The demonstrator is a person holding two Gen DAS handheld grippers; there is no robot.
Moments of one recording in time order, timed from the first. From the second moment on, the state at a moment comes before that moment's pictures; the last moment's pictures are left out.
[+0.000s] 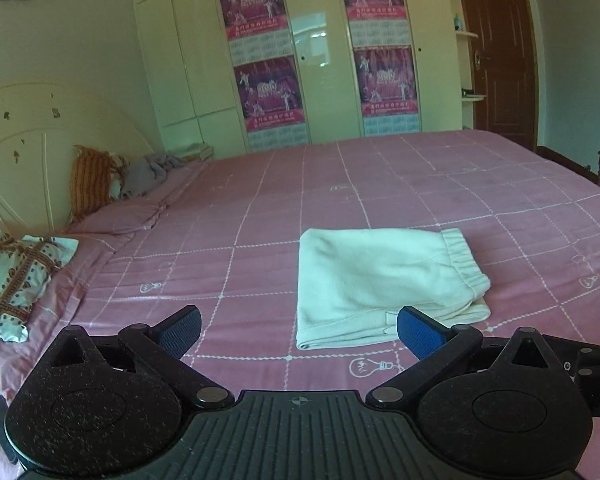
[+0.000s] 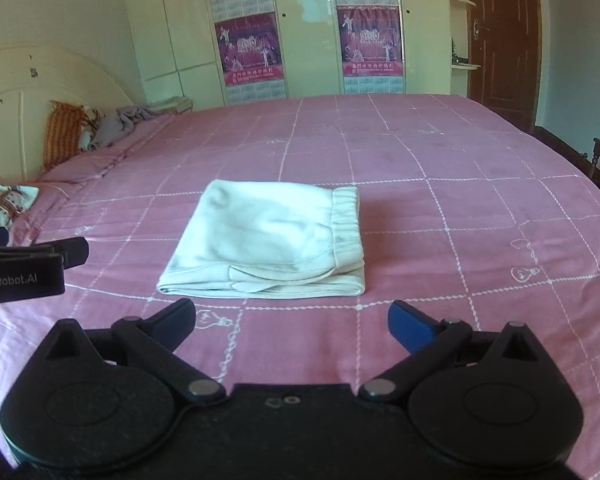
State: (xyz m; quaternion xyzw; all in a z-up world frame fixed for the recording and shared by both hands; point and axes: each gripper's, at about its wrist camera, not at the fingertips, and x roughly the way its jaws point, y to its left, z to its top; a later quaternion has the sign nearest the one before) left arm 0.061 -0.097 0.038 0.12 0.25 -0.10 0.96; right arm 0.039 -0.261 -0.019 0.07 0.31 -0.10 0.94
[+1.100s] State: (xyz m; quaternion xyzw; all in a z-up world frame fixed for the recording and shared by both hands) left arm -0.038 -0.094 0.044 0.08 0.30 -0.11 0.94; right arm -0.079 -0.221 0.025 0.03 0.21 -0.21 0.95
